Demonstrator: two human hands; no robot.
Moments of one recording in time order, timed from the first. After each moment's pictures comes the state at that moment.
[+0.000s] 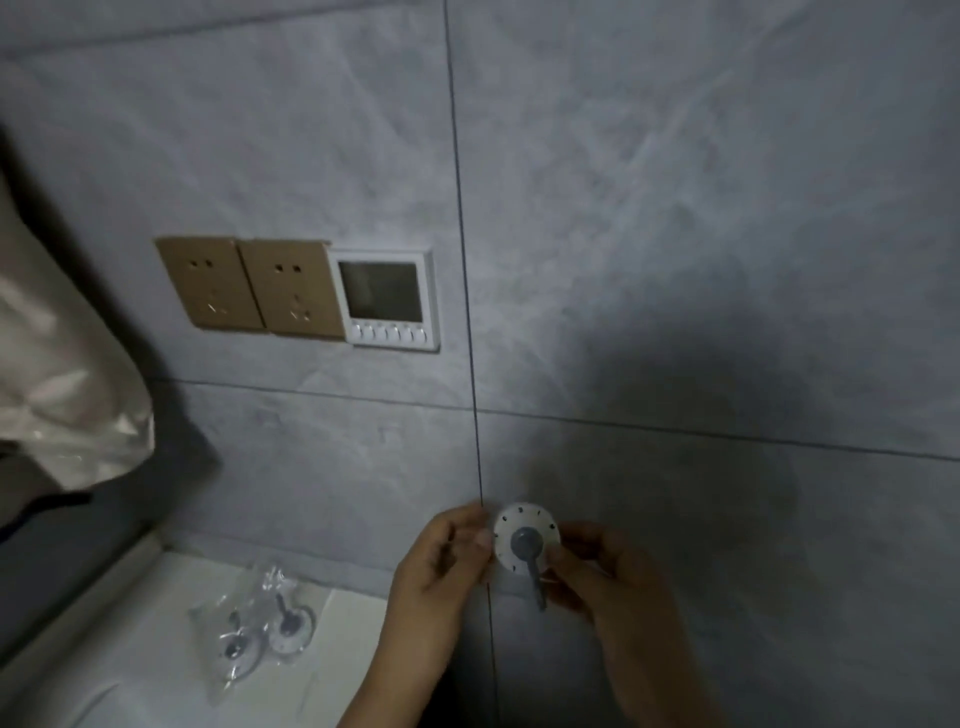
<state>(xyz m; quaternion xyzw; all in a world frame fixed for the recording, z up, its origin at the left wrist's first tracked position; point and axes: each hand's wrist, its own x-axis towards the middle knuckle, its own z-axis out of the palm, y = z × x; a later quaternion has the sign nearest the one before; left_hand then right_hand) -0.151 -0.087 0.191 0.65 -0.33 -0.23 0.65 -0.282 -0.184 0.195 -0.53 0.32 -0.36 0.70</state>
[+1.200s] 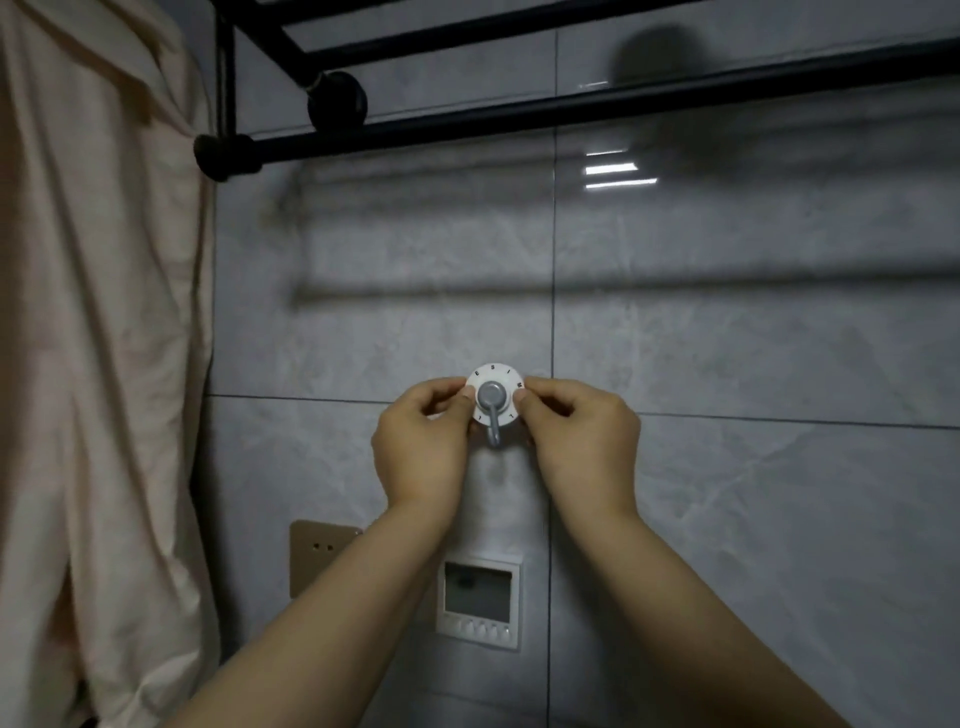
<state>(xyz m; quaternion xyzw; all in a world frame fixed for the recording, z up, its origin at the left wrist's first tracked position) -0.057 -0.115 0.525 0.53 -0.32 0.08 0.78 -0.153 -0.178 0.531 -0.67 0.17 -0.65 0.30</state>
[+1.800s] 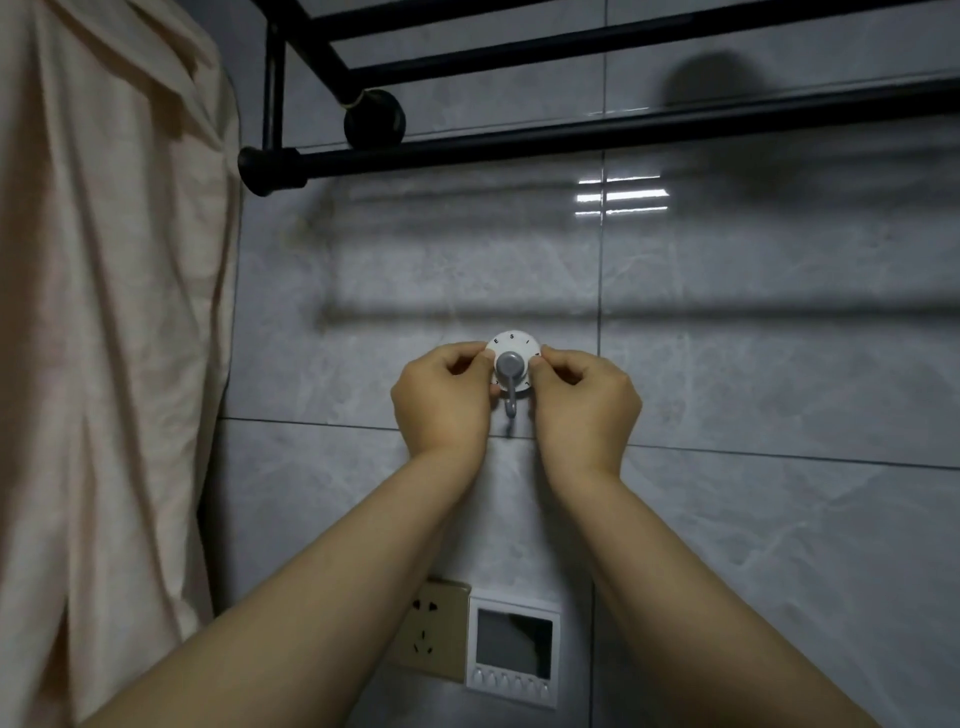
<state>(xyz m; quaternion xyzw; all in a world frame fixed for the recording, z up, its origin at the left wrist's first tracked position) -0.020 -0.129 0.577 0.53 -0.33 0.14 0.77 -0.096 -0.179 0.574 -0.61 0.21 -0.71 0.29</state>
